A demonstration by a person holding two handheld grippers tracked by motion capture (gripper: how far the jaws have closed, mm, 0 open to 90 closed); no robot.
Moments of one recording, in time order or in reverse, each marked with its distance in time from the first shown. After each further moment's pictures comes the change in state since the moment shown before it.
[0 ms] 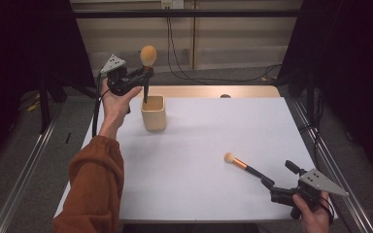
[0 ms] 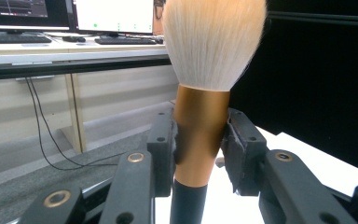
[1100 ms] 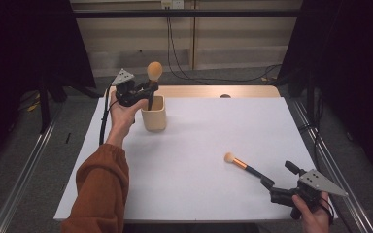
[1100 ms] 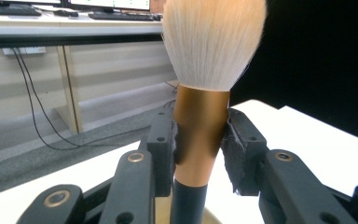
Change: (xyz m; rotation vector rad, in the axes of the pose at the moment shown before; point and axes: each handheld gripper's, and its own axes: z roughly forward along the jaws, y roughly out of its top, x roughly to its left) left arm 0.000 -0.047 0.013 0.083 -0.017 0.006; right arm 0.001 -0.001 0.000 0.006 0.000 -0.007
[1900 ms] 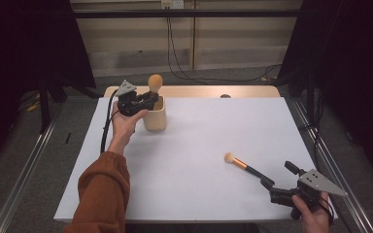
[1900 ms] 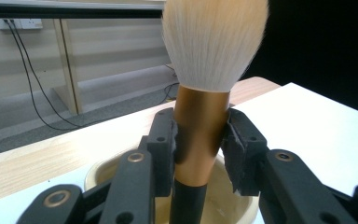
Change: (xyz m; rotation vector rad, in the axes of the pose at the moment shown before) left arm 0.001 -0.032 0.001 0.053 0.003 -0.019; right arm 0.001 0.000 0.000 0.003 0.001 0.000
